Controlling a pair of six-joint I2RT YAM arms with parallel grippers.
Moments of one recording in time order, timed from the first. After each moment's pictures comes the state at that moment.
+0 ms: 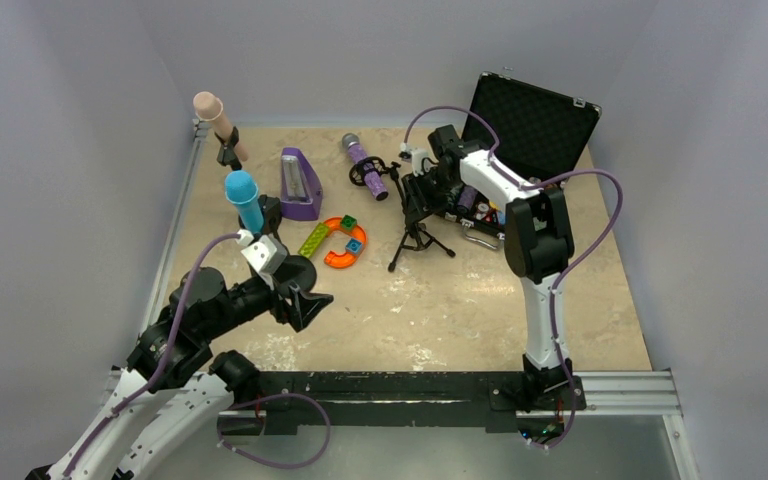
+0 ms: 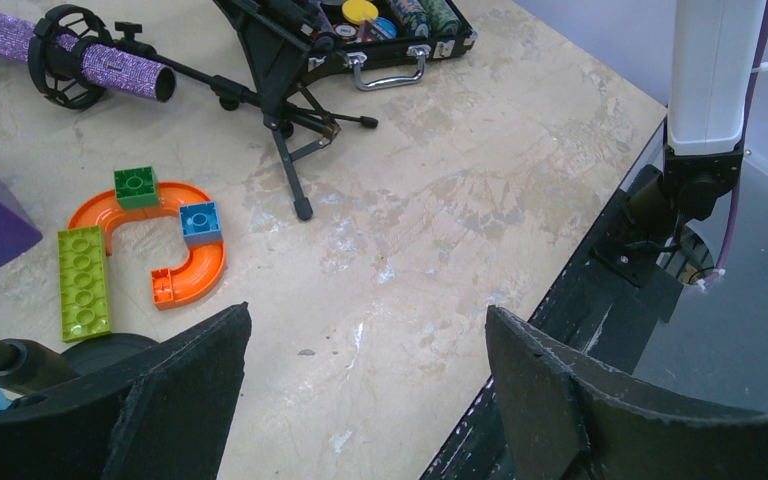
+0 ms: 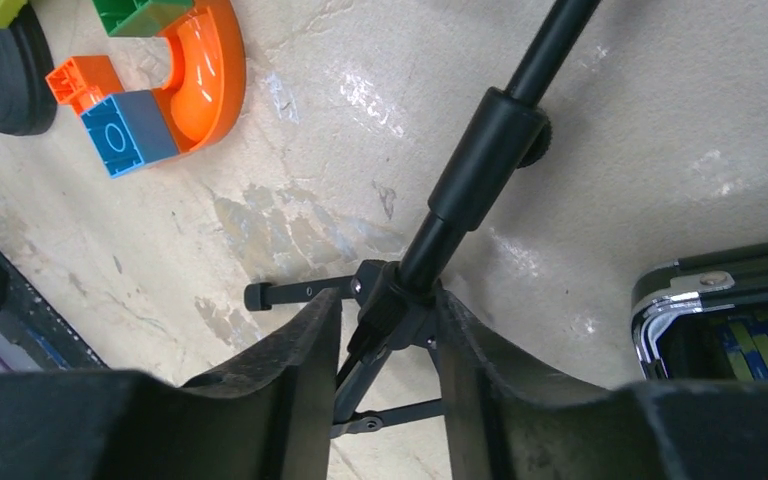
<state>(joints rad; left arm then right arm) -0.63 0.40 0.72 -0.54 0.26 -0.17 0.37 2.20 1.82 -0.84 -0.51 -0.10</state>
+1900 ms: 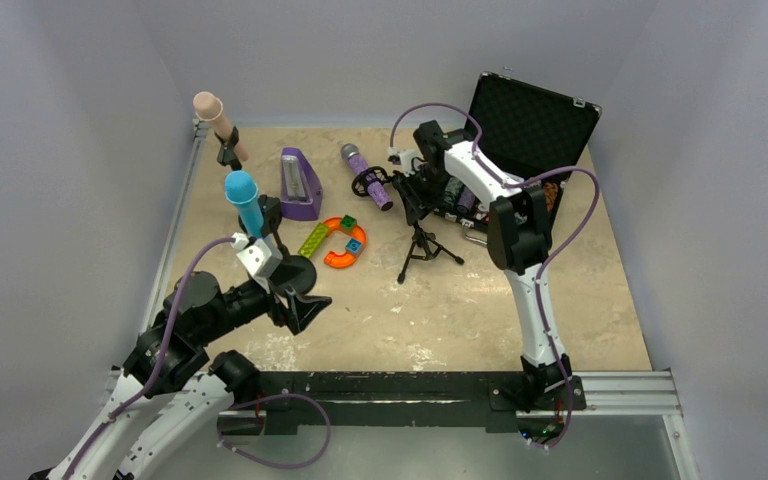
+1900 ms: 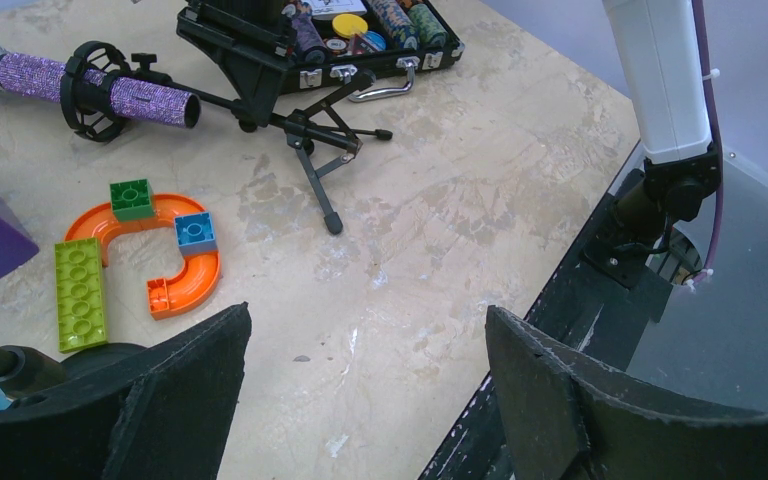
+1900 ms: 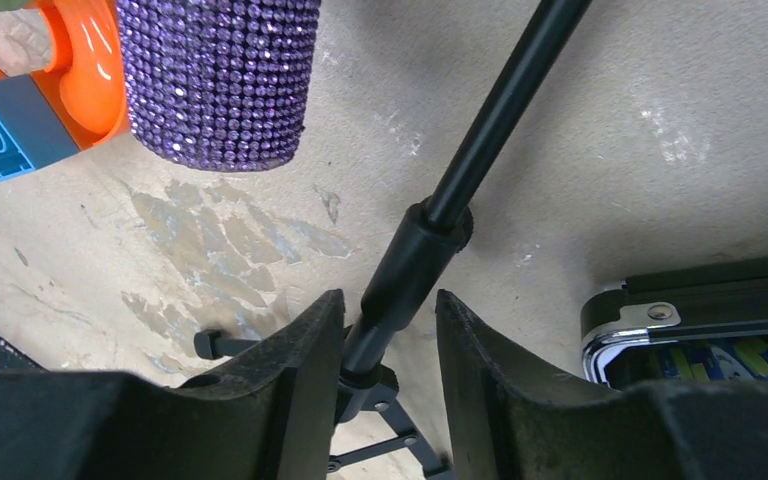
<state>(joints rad) -0.63 0.37 0.72 -0.54 0.27 -0.17 0.42 2.37 2.12 -1.10 -0.35 -0.20</state>
